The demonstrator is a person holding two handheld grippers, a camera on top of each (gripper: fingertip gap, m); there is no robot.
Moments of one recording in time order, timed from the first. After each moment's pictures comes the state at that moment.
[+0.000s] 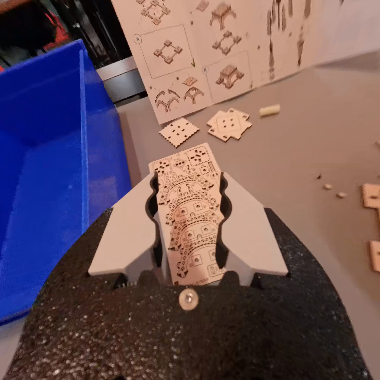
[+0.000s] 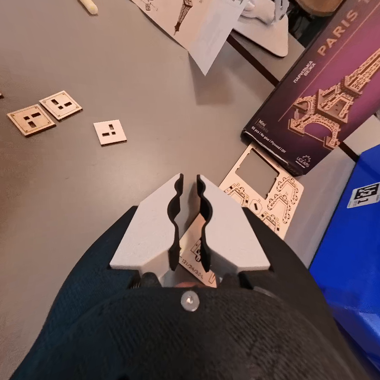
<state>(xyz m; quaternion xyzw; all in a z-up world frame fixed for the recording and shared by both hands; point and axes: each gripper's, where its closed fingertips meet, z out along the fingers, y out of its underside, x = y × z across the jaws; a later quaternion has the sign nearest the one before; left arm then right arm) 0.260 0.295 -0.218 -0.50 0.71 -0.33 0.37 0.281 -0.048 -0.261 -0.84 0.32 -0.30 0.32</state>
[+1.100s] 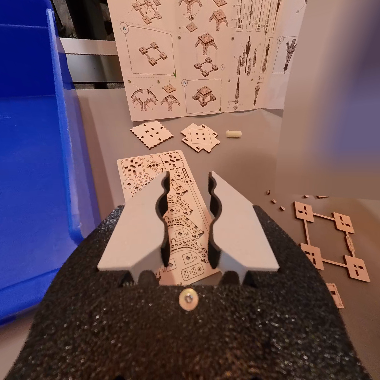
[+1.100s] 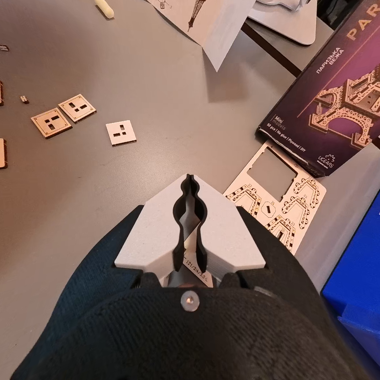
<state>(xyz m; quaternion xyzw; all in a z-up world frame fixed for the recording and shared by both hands) 0.256 0.280 -0.213 -0.54 0.66 -0.46 0.24 0.277 -0.042 -0.266 -0.85 0.32 -0.25 0.34</state>
